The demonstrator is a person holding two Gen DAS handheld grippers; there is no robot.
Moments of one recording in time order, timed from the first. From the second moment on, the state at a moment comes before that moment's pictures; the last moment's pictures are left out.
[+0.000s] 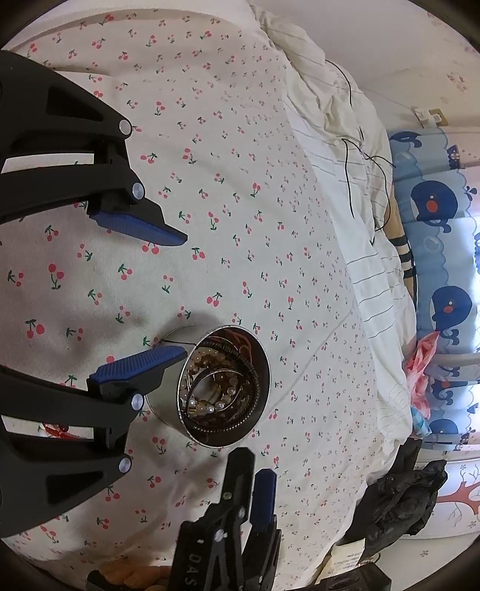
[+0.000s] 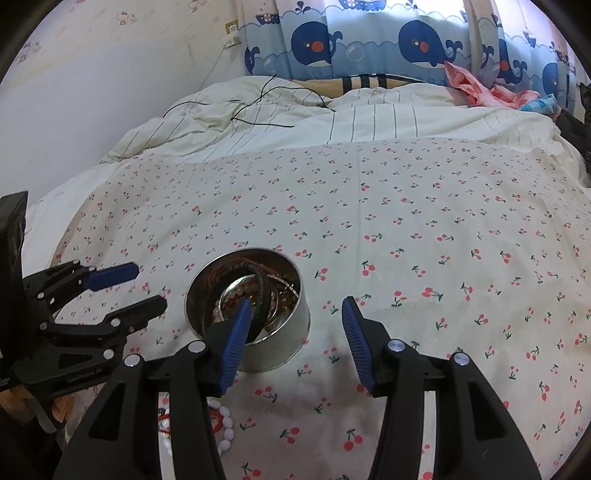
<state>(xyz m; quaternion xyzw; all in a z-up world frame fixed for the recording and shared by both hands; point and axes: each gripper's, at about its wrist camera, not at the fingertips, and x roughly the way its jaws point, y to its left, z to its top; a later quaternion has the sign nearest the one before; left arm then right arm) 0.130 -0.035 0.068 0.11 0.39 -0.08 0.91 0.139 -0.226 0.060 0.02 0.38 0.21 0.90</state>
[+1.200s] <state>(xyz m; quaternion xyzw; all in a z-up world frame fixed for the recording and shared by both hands) 0.135 -0.003 0.050 0.01 0.47 -0.13 0.87 0.096 -0.221 0.026 -0.05 0.46 0.26 0.85</state>
